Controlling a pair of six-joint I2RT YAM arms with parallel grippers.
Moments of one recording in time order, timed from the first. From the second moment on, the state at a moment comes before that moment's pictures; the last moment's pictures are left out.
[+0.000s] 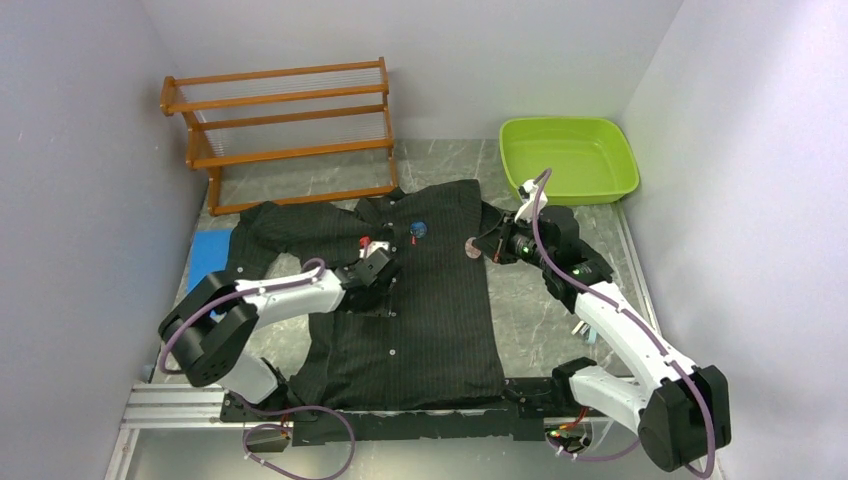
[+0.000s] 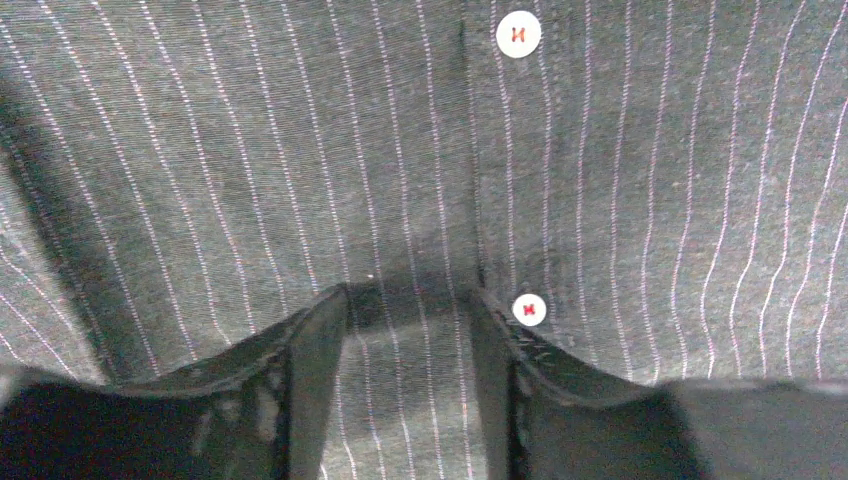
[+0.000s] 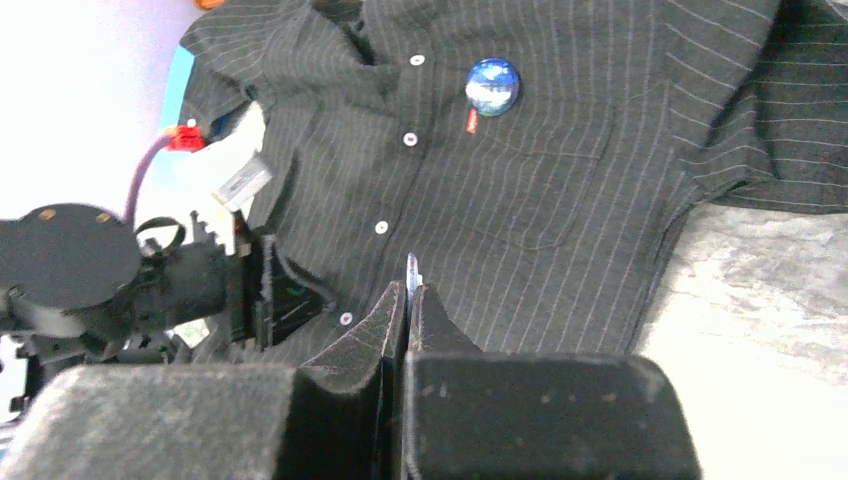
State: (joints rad) left arm -0.84 1.55 0.83 -0.47 -0.25 -0.70; right arm 0.34 1.01 0.69 -0.08 -0.38 0.47
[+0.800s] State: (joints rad) left arm -0.92 1.19 0.67 -0.69 -0.21 -0.85; right arm 0.31 1.13 0.65 -0.04 -0.43 0.46
